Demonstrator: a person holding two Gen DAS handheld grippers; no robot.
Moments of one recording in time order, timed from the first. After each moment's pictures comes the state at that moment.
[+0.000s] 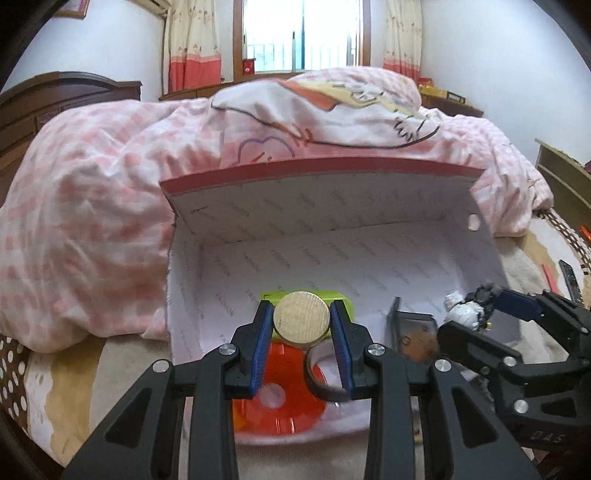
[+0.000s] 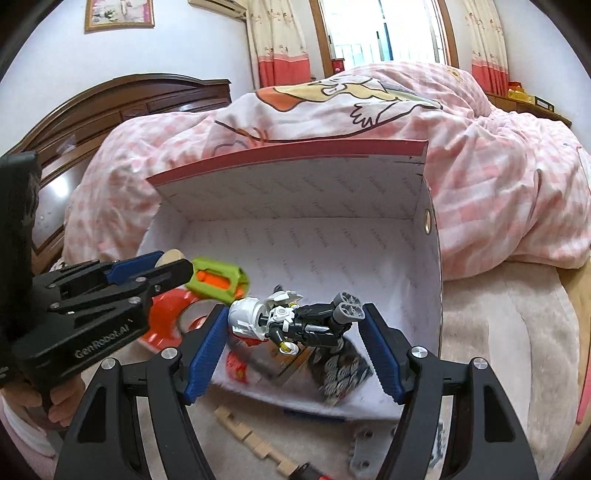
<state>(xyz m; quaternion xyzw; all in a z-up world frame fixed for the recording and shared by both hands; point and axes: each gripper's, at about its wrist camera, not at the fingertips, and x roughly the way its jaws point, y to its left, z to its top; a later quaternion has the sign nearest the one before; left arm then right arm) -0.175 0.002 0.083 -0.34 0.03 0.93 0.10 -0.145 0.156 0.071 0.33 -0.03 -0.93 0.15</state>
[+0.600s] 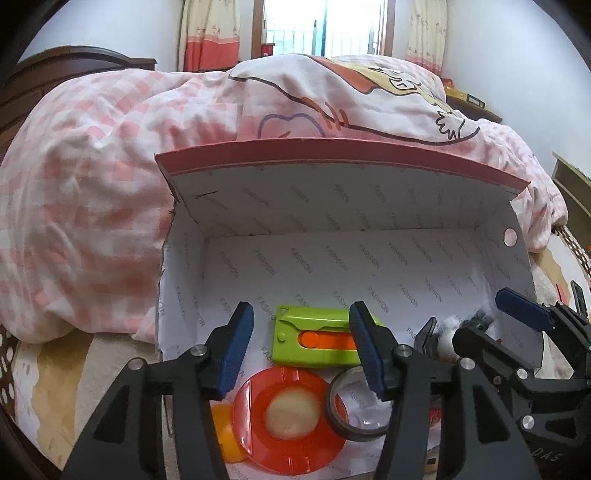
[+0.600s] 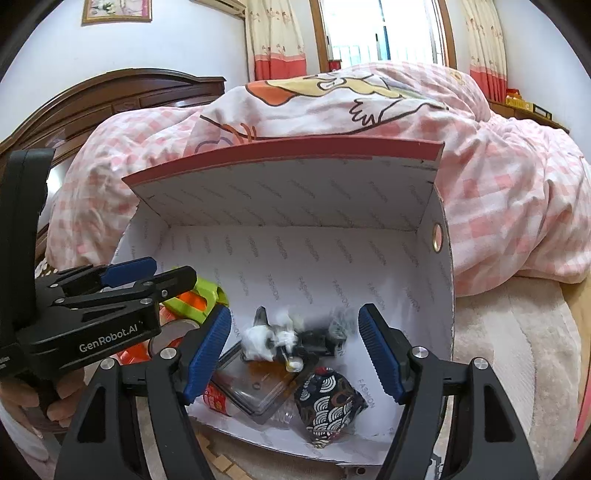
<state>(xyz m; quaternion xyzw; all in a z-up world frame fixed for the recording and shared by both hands) -0.203 -0.006 0.070 -0.37 0.00 0.93 0.08 -0.167 0.150 0.064 0.32 -0.01 -0.94 0.14</state>
